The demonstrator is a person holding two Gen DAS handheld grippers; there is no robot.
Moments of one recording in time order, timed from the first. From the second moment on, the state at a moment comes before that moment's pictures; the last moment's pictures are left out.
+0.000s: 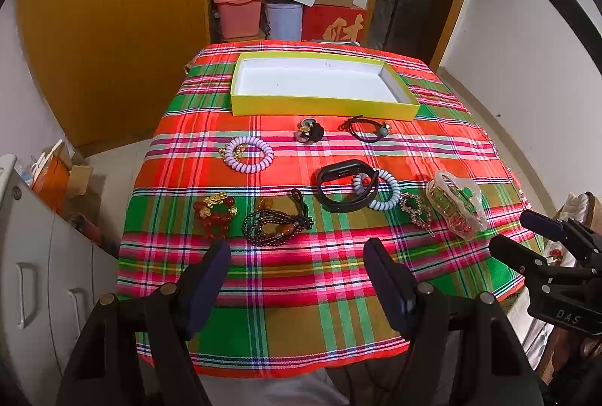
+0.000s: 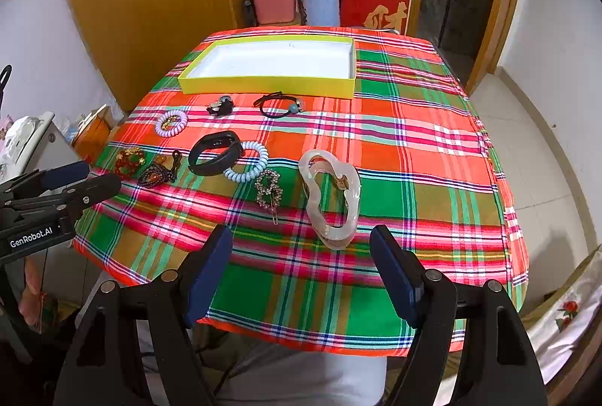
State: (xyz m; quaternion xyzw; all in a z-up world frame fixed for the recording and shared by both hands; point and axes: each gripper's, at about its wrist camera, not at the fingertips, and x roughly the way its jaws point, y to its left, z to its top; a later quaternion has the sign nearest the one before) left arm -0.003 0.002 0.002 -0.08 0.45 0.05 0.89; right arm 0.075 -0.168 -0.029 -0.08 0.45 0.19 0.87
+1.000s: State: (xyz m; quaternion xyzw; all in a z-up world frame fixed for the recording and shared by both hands) left arm 0.026 0.052 -0.028 -0.13 0.46 0.06 0.88; right arm 0.142 -0.200 -0.060 -0.04 0.49 0.17 0.85
